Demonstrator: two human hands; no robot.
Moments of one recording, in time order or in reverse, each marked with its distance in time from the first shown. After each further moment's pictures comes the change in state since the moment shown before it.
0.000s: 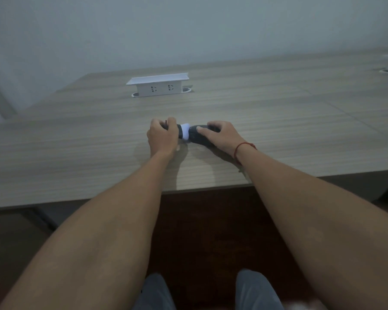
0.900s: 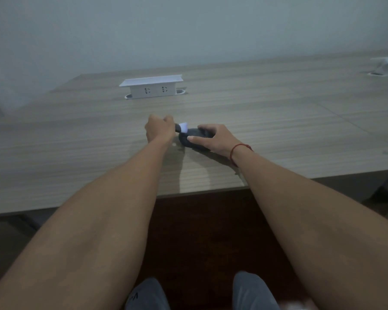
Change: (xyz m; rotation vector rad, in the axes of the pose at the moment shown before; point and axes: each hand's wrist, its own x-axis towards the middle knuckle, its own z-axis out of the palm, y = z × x) left_hand 0.018 0.024 0.010 0.110 -0.065 -0.109; right_hand -0.001 0.003 -0.006 0.047 -0.133 -0.067
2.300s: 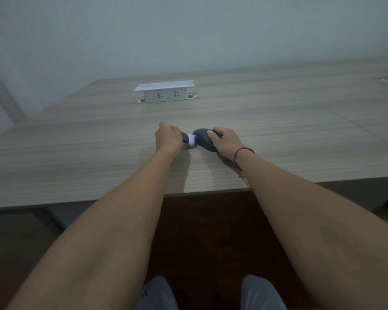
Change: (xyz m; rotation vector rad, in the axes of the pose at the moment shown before) left_hand -0.008 -0.015 -0.015 0.088 -0.092 0.046; right_hand 0.034 0.020 0.017 -0.180 0.186 0.018
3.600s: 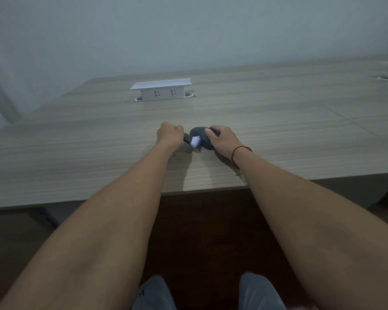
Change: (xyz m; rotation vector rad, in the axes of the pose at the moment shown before) left_hand -0.001 0.007 0.001 -0.043 -0.146 -0.055; right_hand -0.014 -0.013 -0.006 0.036 0.005 0.043
